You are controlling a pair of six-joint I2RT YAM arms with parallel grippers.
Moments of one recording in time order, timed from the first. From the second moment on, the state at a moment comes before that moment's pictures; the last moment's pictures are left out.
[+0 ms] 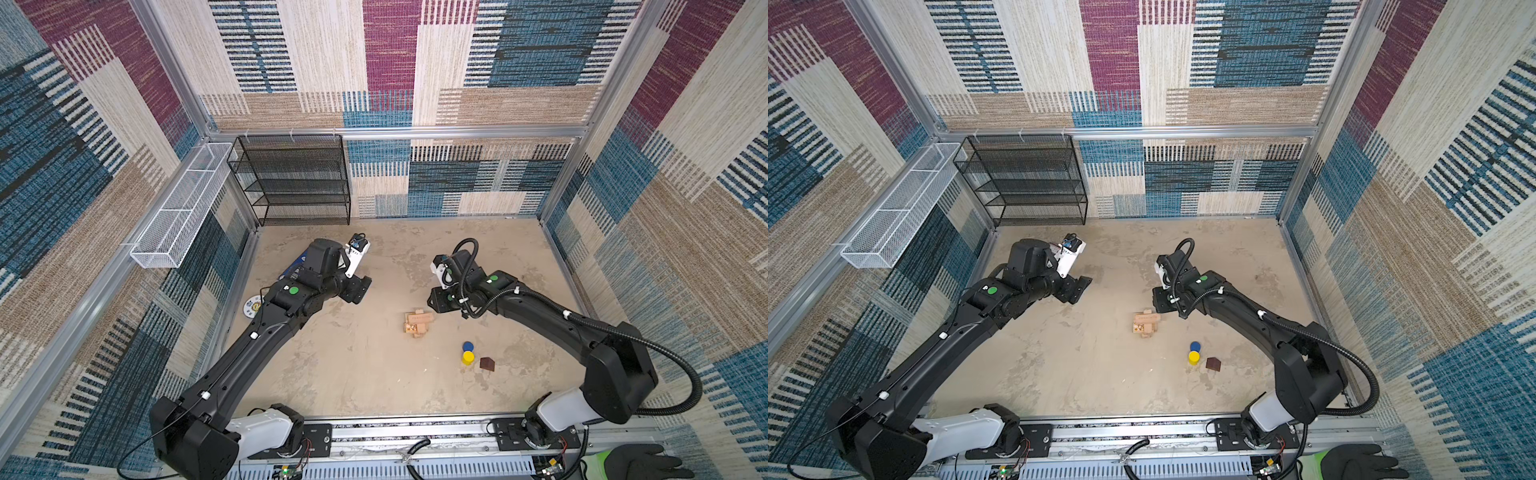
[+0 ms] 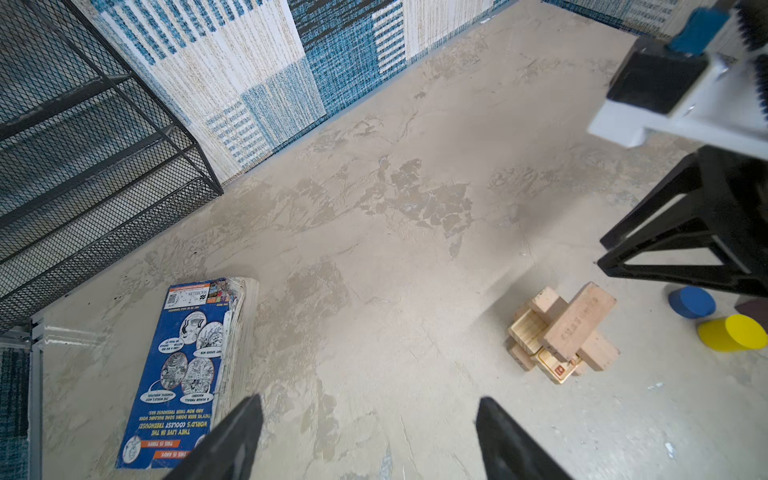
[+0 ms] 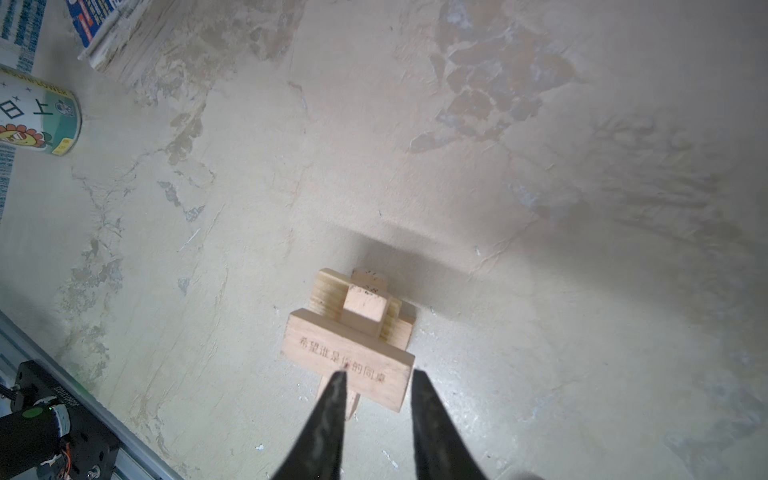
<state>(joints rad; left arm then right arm) -0.48 1.22 1.19 -0.62 0.00 0.22 0.59 1.47 1.12 -0.63 -0.13 0.37</state>
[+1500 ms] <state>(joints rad) -0.72 1.26 1.12 -0.73 0.23 0.21 0.75 1.14 0.66 -0.74 0.11 0.75</state>
